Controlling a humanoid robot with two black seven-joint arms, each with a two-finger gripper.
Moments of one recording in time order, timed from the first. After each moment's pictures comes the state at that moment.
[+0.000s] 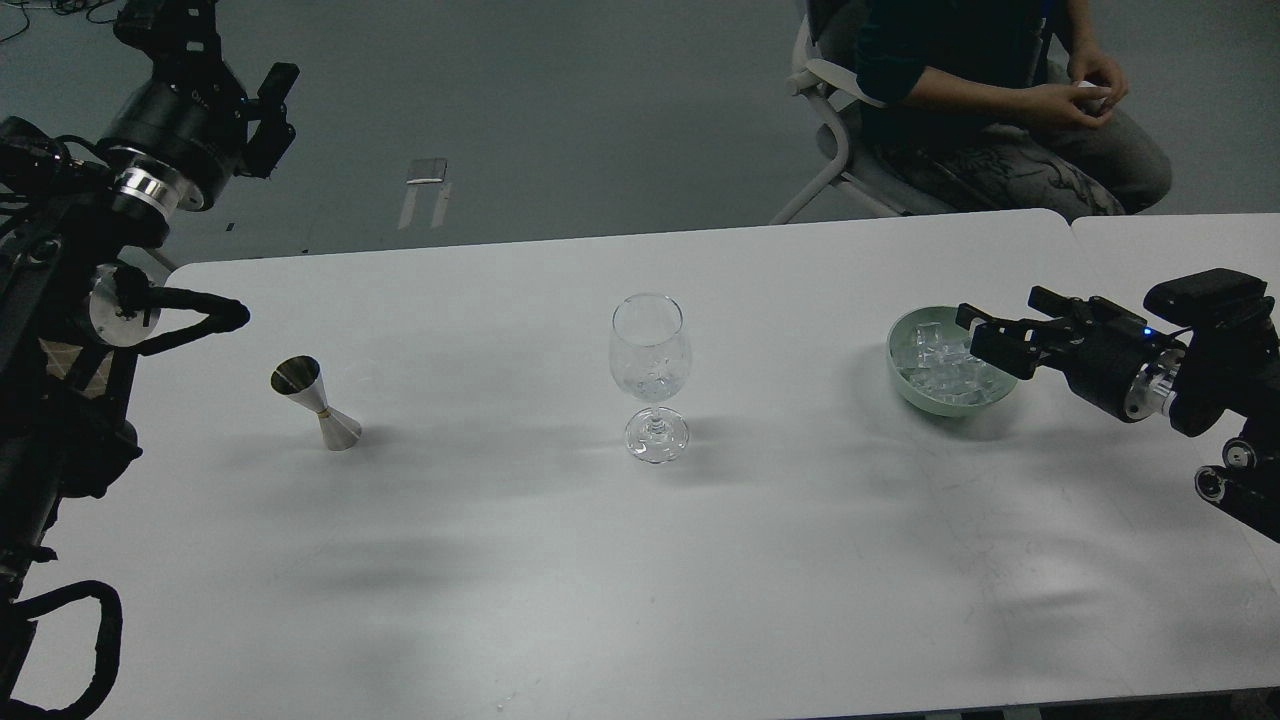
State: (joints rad) left arm -0.71 0.42 -1.32 -0.96 0.80 -0.28 -0.10; right arm 0.67 -0.69 0.32 0.96 -1.61 -0.23 0.30
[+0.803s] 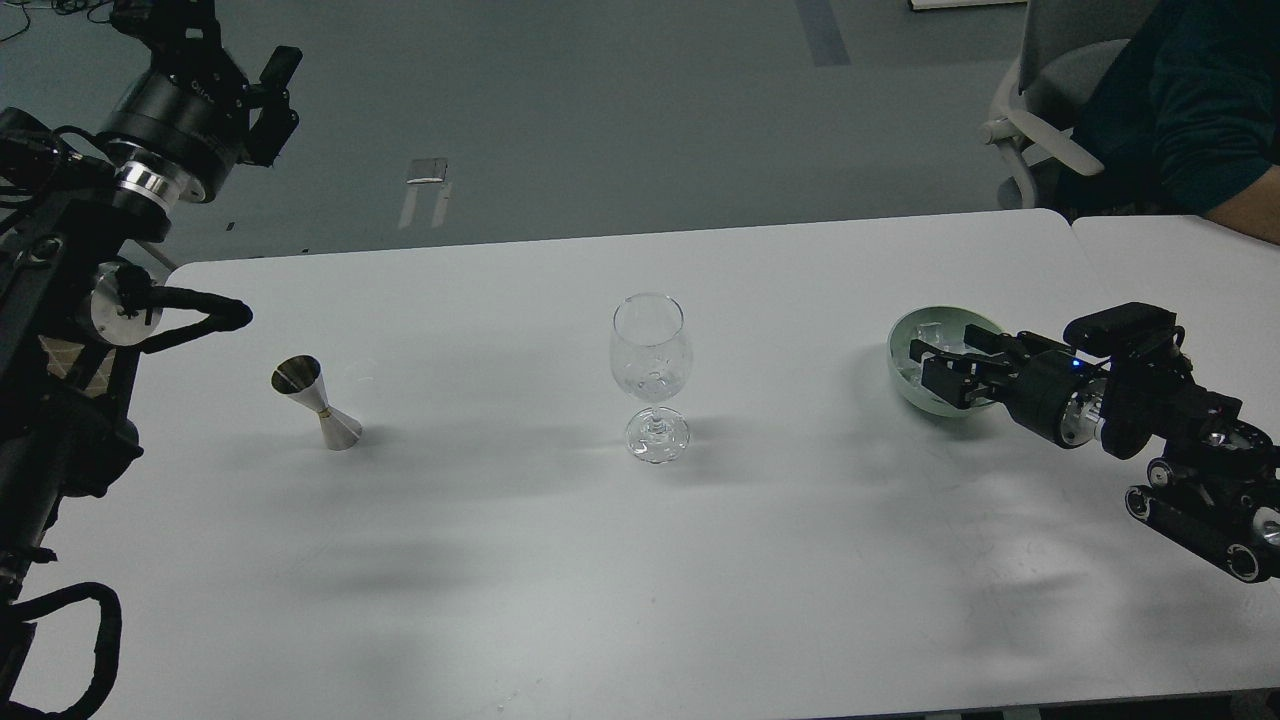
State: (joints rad) left arm -0.70 0.42 -1.31 -0.99 0.80 -0.28 -0.13; right arm 0.68 -0.56 0.26 0.84 -1.64 -0.22 0.30
